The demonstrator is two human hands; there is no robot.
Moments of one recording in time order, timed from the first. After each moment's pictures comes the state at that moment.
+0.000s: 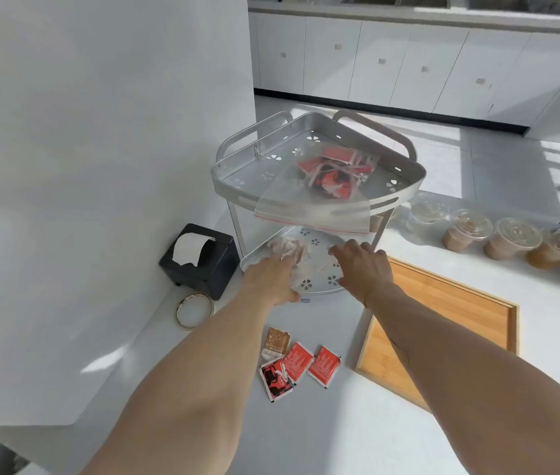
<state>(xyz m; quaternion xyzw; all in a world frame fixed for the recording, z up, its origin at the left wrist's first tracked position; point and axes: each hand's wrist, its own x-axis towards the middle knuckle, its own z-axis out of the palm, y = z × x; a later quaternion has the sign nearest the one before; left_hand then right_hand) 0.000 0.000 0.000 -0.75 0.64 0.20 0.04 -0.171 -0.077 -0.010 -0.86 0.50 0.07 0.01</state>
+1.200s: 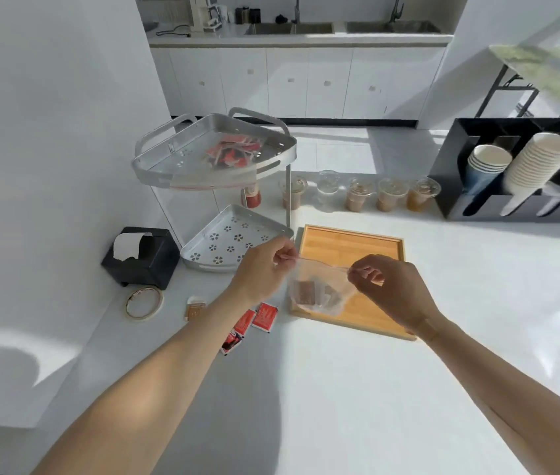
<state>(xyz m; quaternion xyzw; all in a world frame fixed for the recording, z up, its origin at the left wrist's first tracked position) -0.127 0.098 0.064 -0.57 0.69 0.30 -0.31 -0.371 0.110 0.069 -0.75 0.57 -0.26 0.24</state>
